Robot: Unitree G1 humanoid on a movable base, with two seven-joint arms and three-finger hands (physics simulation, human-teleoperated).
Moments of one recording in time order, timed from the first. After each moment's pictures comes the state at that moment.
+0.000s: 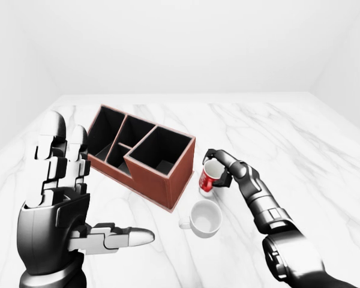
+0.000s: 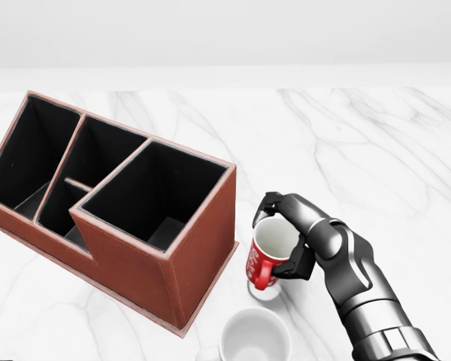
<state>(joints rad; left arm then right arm) 0.34 -0.04 0.16 -1.05 -0.04 0.09 -0.22 -0.67 -0.16 0.03 0.80 -0.69 0.09 0.34</state>
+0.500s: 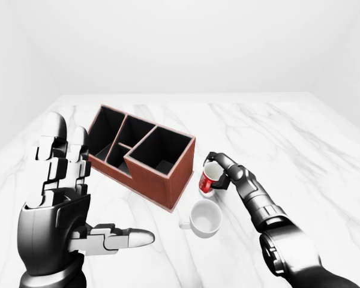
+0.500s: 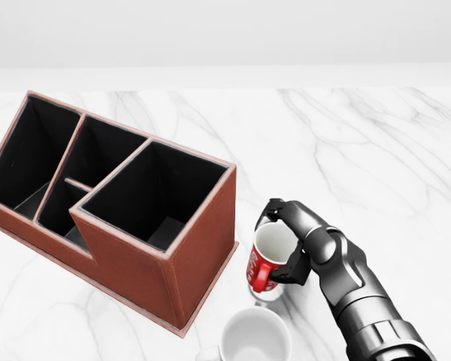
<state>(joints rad) 0.35 -0.02 0.15 -1.05 -0.06 0.09 -0.21 -0.72 -0.15 0.04 0.97 -0.65 0.09 0.22</state>
